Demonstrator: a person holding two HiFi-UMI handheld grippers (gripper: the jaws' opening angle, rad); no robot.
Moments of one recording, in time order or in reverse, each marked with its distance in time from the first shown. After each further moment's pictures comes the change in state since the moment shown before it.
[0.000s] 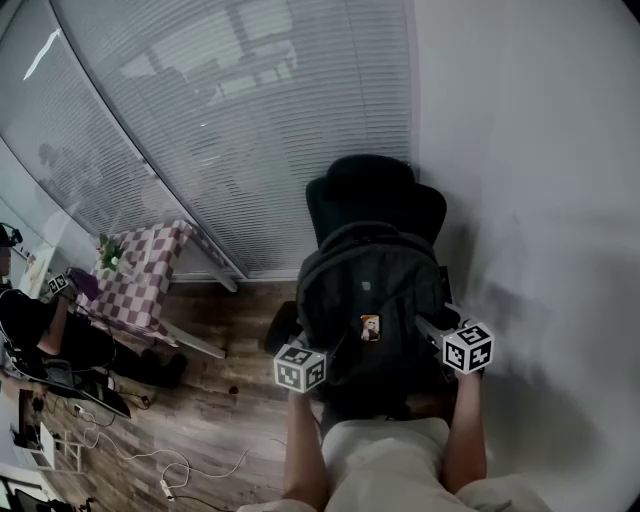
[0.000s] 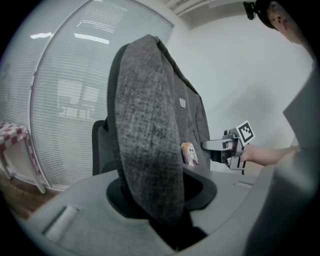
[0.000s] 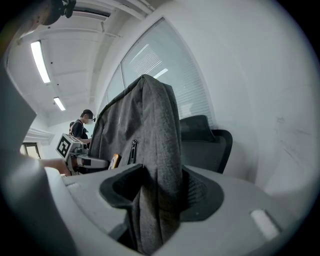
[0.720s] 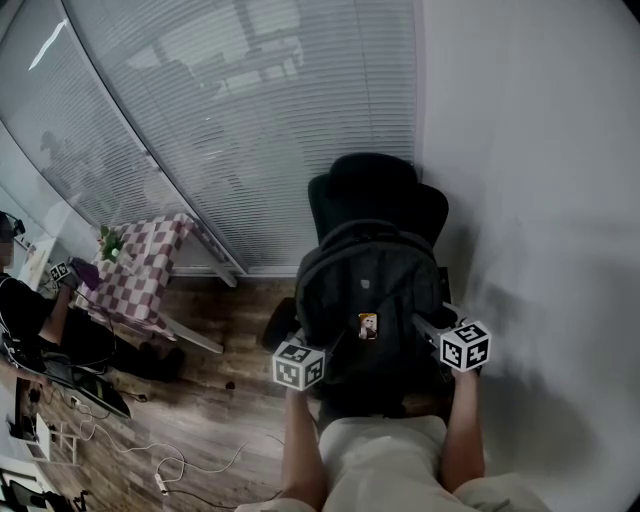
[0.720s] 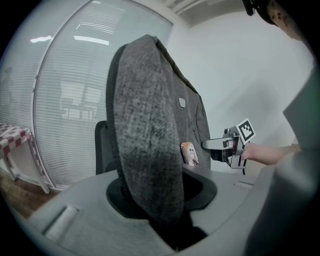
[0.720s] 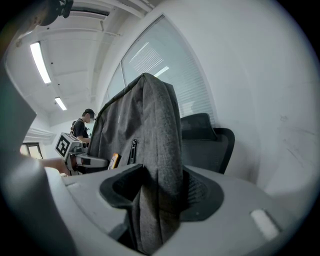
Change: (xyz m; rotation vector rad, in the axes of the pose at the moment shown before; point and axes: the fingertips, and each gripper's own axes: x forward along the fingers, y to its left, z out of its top) left arm -0.004 0.003 -0.001 0.005 0.014 0.035; right arm 0.008 0.002 -0.001 0.001 0.021 0.021
